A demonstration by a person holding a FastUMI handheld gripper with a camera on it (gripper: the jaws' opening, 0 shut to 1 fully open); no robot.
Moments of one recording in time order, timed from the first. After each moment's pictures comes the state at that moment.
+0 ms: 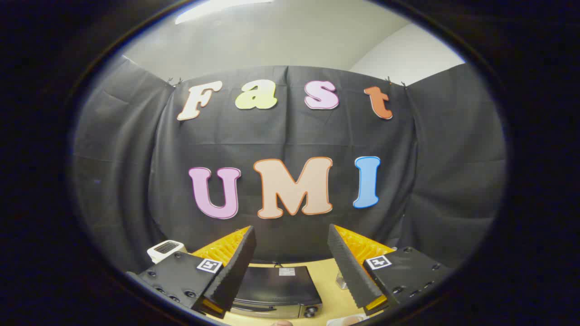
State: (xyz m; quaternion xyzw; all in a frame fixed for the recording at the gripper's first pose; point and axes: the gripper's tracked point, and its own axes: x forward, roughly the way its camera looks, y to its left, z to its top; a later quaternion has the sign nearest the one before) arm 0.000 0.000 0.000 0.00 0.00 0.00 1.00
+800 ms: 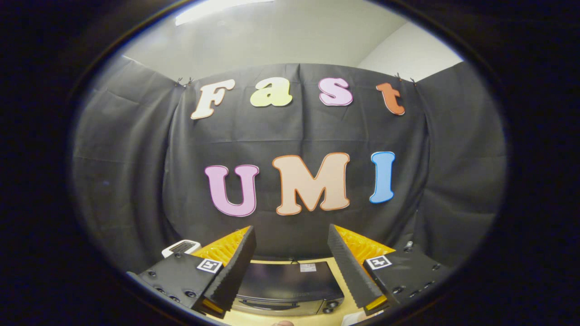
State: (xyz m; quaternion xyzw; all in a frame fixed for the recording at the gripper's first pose) arm -0.006 0.044 -0.016 0.01 0.01 0.03 1.00
